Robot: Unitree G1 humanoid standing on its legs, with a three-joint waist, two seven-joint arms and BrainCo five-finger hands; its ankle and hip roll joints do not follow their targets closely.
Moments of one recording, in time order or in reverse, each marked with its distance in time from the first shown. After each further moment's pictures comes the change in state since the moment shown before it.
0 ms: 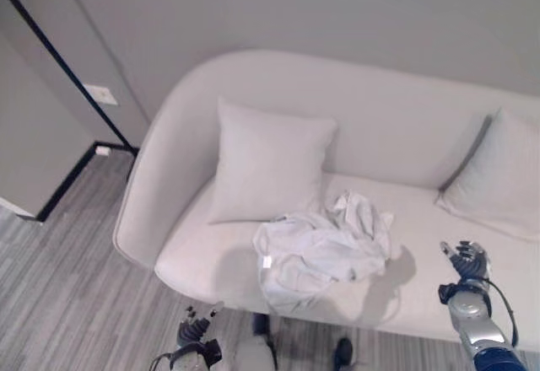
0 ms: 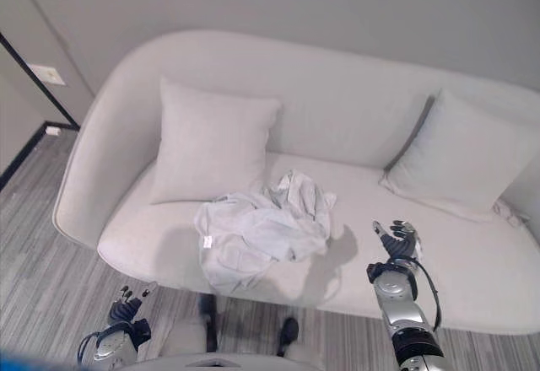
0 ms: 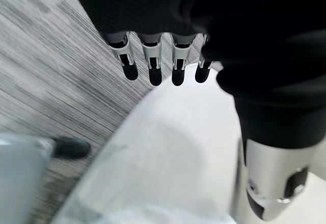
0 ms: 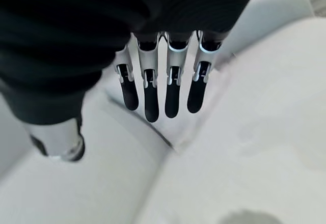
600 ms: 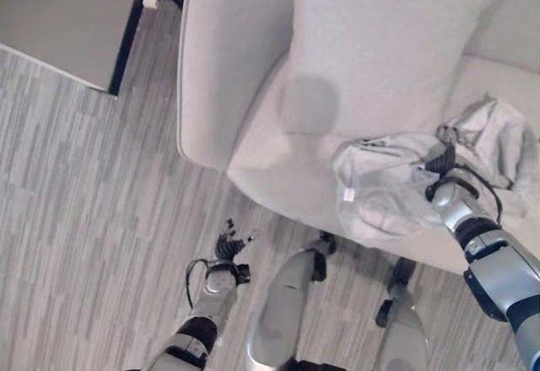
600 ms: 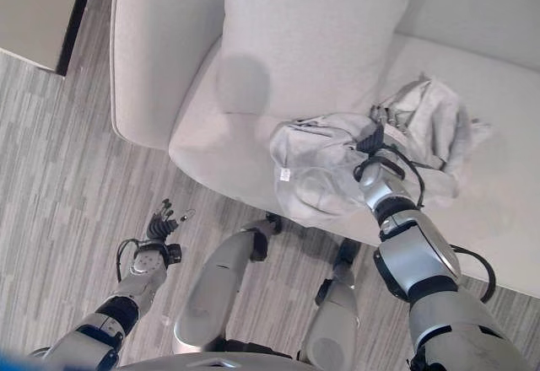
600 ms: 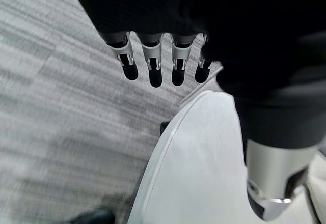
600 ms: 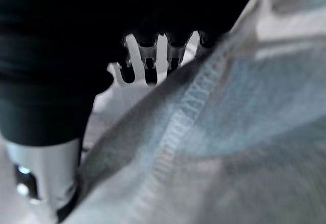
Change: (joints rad) left arm -0.380 0.040 -0.223 0.042 0.070 -0.091 0.052; right arm -0.870 -0.102 0.599 0.718 -0.351 0.030 -0.064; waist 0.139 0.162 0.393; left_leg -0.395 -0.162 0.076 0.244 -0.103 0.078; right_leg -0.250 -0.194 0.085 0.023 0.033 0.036
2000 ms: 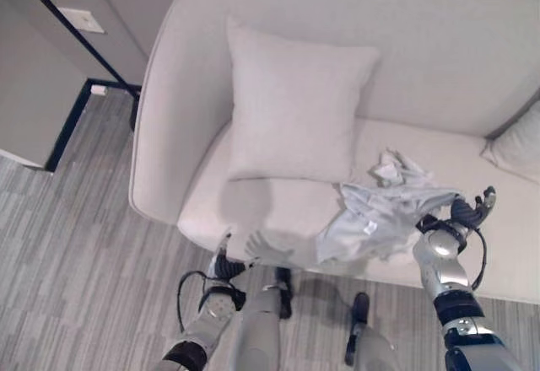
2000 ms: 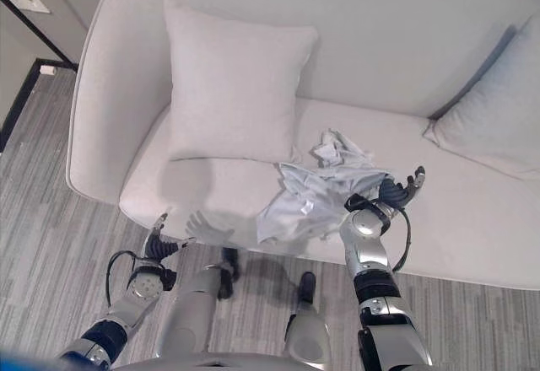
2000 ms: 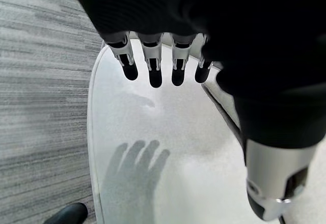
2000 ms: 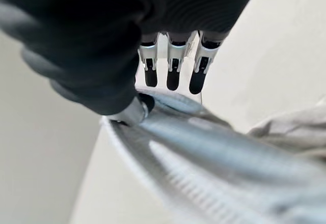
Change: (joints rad) left arm 0.168 0.050 -0.023 -0.117 0.421 0.100 0.142; right arm 0.588 0.301 -0.658 -0.799 0.696 -0.260 -0.227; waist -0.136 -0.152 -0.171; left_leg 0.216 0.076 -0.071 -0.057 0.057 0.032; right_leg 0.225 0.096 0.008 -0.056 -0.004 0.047
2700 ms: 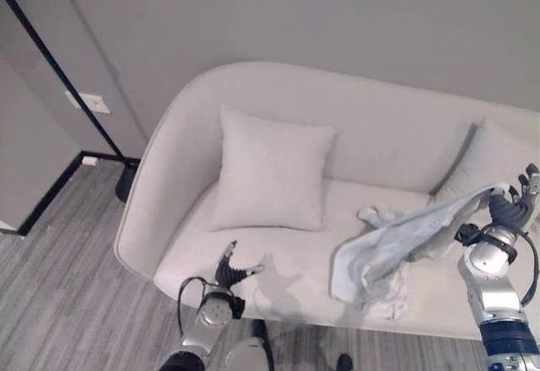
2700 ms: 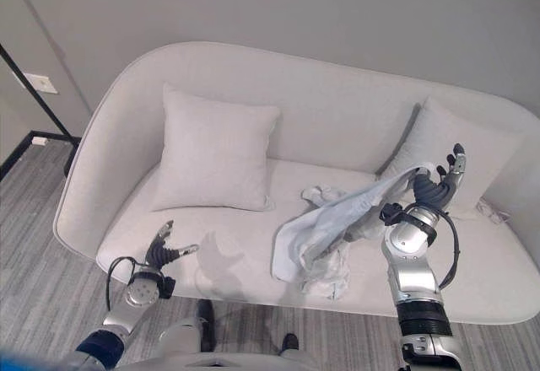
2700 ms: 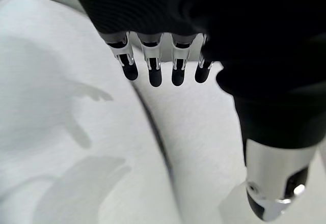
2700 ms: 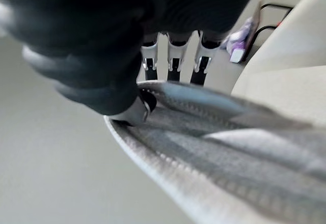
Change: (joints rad) left arm 0.087 -0.006 0.034 -0.083 -0.001 0.023 -0.147; right arm 0.160 -0.176 -0.049 -0.285 -0.211 0.066 0.143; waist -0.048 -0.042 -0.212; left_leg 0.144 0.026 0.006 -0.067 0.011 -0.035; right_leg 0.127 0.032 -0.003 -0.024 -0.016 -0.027
